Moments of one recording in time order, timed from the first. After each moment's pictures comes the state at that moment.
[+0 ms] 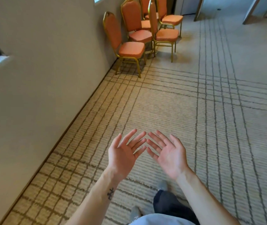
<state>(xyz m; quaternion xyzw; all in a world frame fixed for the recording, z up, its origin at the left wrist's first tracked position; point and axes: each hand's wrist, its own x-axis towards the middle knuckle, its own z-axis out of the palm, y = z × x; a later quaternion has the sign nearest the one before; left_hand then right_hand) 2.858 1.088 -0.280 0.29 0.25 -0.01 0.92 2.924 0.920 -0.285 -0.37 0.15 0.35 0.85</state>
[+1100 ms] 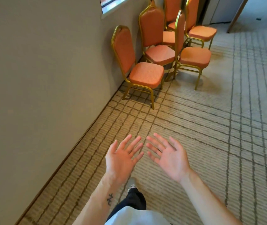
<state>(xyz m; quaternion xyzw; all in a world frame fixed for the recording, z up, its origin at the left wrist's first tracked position) 3.502 1.410 -0.324 0.24 0.32 0.06 0.92 3.606 1.250 -0.322 -0.36 0.14 0.45 0.80</state>
